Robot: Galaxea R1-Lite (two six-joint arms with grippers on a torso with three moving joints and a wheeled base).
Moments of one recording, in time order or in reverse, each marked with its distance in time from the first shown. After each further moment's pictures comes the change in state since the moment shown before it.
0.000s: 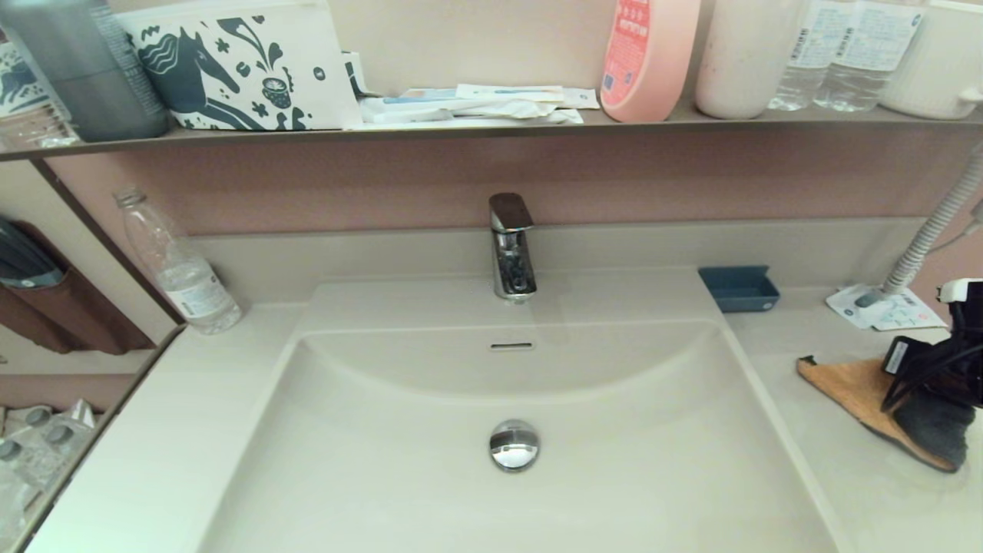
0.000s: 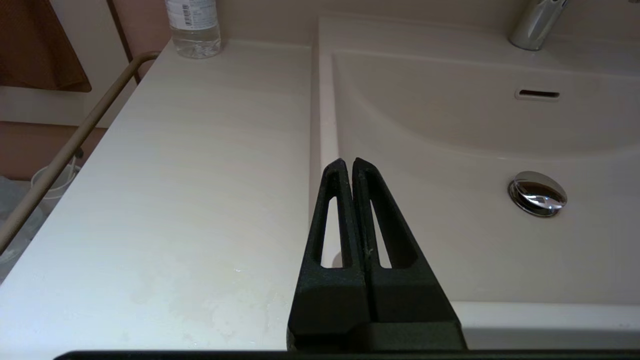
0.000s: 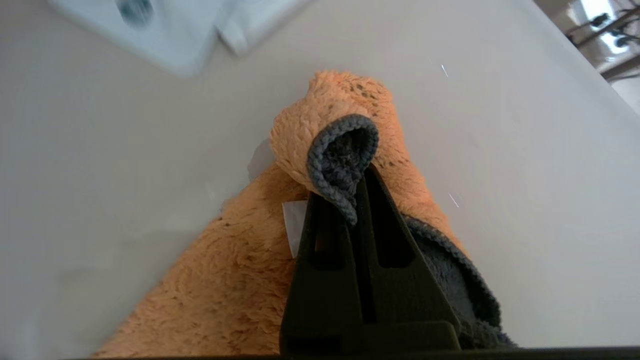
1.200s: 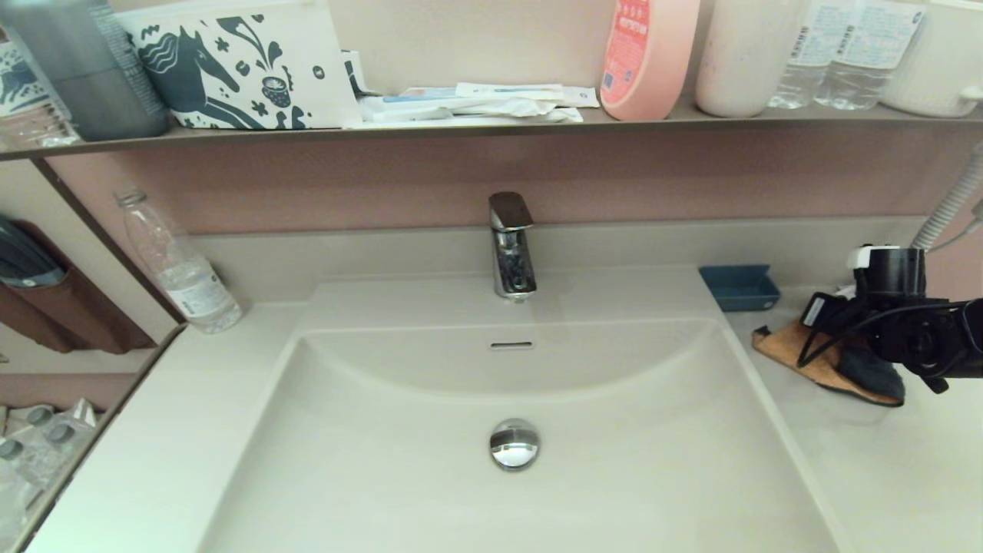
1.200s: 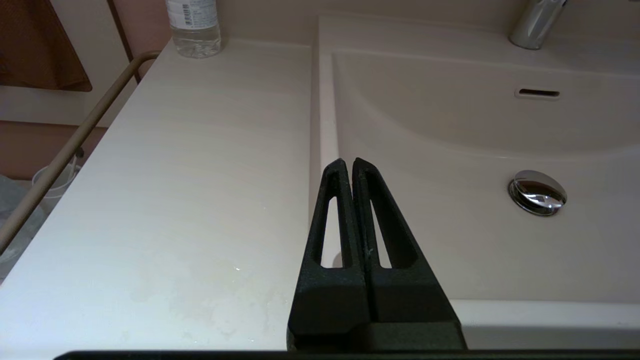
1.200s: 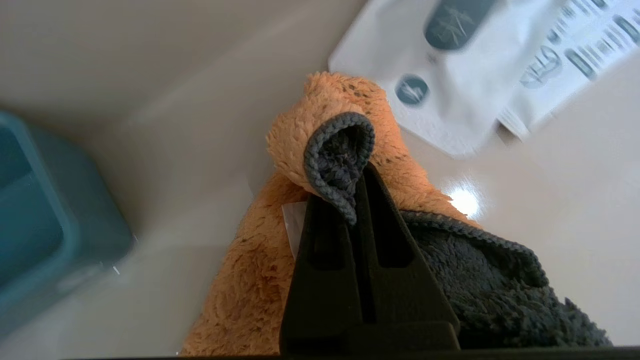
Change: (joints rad) left arm 0.000 0.000 0.000 0.000 0.000 0.000; right arm 0.177 0.138 -0.251 0.001 -0.066 0.083
